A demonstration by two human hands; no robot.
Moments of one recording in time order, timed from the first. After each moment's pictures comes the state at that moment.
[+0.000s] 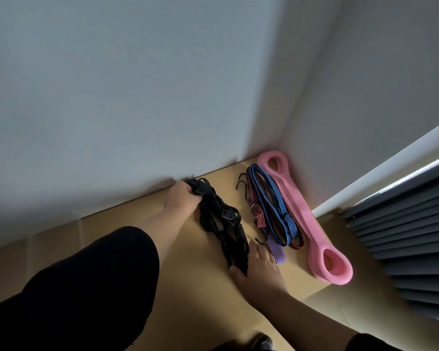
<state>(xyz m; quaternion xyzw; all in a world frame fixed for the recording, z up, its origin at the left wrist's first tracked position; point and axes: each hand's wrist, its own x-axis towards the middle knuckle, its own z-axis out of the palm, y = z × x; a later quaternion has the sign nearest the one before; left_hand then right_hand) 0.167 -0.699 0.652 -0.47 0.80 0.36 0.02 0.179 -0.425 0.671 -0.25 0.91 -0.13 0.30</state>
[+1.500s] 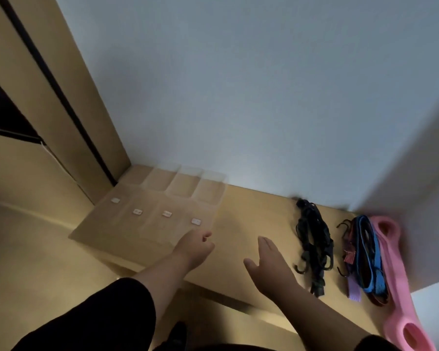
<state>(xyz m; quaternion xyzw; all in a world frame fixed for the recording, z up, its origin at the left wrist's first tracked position) 0.513 -0.549 0.758 -0.61 0.68 0.41 -0.08 0.316 -0.454 0.742 -0.56 0.76 -0.17 0.27</state>
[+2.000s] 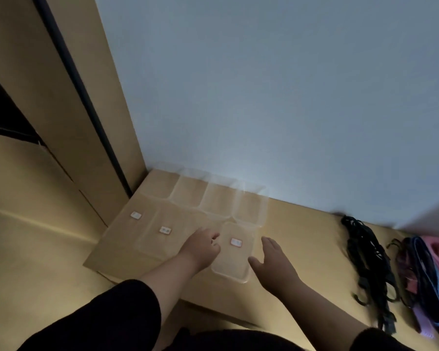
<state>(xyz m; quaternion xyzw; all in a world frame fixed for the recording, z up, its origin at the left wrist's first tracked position) 0.628 -0.687 0.726 -0.56 0.74 0.38 -0.04 0.437 -0.586 0.724 -0.52 0.79 -0.13 0.29</state>
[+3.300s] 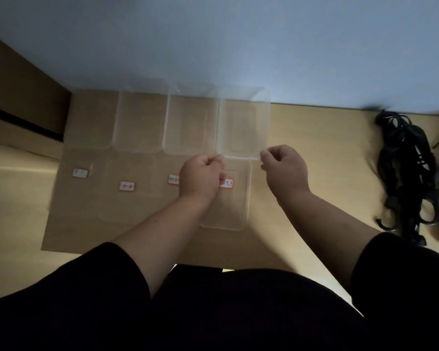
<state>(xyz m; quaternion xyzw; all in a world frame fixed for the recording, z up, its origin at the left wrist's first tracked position) 0.536 -0.743 0.660 -0.66 0.50 0.53 -0.19 0.375 -0.679 0.660 -0.24 0.83 -0.36 0.35</state>
